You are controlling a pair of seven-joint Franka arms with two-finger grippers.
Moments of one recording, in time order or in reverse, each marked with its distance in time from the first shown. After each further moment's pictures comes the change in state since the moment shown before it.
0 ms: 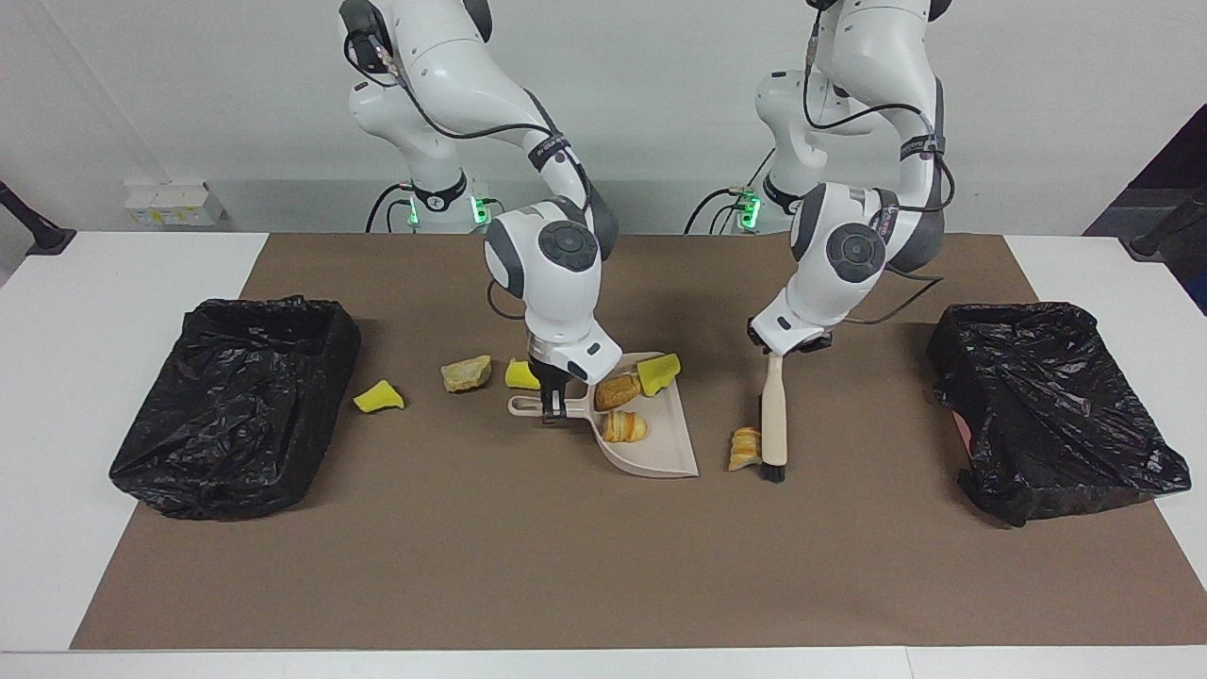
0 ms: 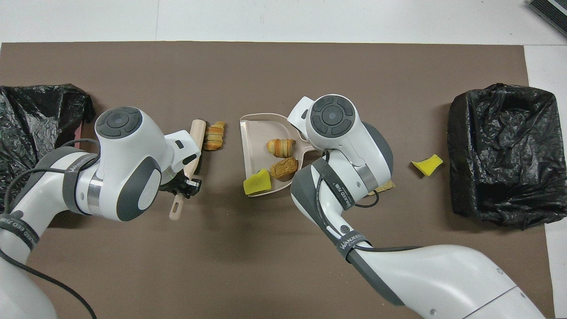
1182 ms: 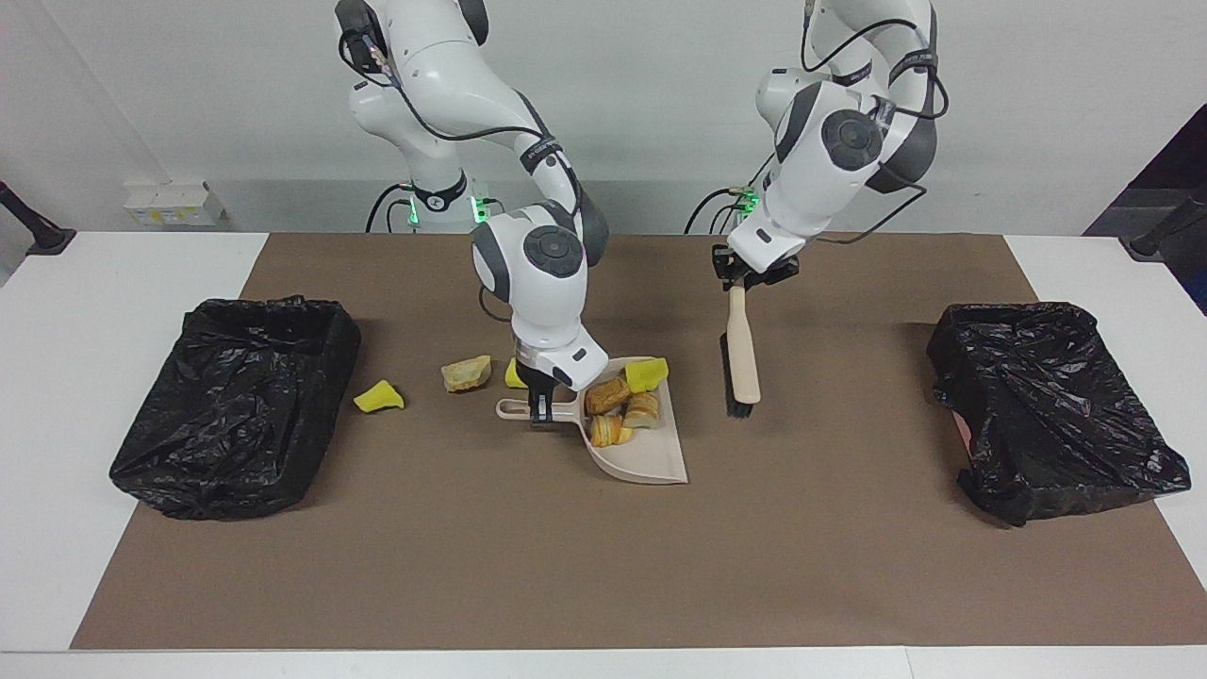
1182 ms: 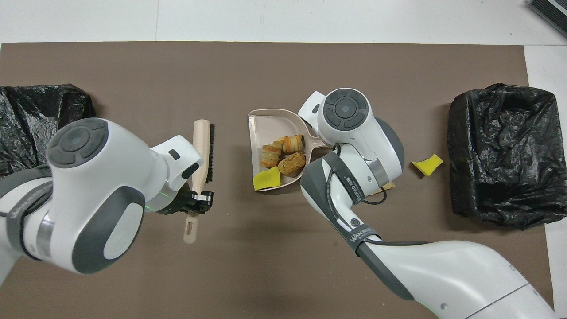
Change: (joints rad) left arm -0.086 -0.253 0.031 0.024 -0.092 -0.156 -0.240; right arm -0.045 -0.011 -0.002 0.000 0.000 -0.018 -0.007
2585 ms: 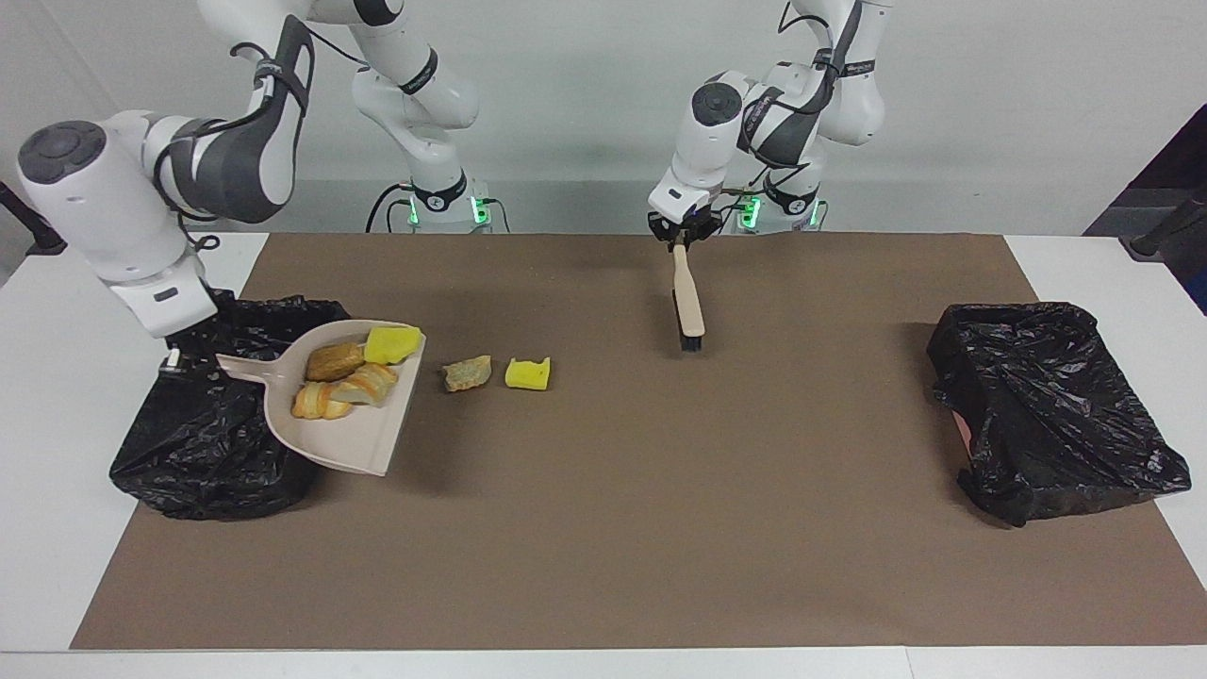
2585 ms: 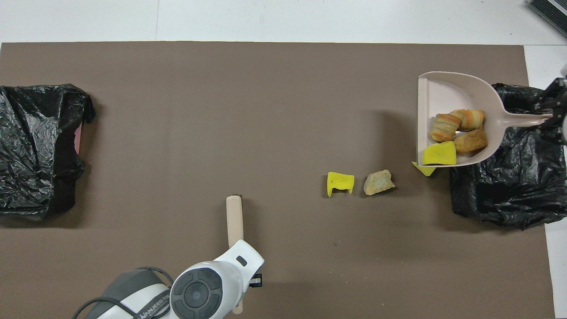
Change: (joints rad) left arm -0.358 -0.161 -0.051 -0.521 0.017 0.429 -0.385; right arm -0.659 -0.210 -0.016 0.072 0.113 -0.220 -0.574
